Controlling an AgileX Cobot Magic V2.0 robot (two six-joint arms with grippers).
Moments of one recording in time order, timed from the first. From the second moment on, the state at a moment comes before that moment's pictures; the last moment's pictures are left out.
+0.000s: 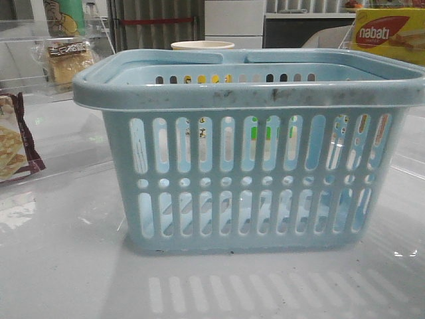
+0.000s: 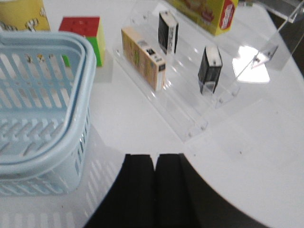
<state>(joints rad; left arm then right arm) -0.06 0.57 -0.78 -0.04 0.67 0.07 -0.02 0.59 -0.78 0.00 0.76 0.02</state>
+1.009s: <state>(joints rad) -0.06 0.71 -0.73 -0.04 0.71 0.07 -0.10 1.01 -0.89 -0.08 0.76 0.05</state>
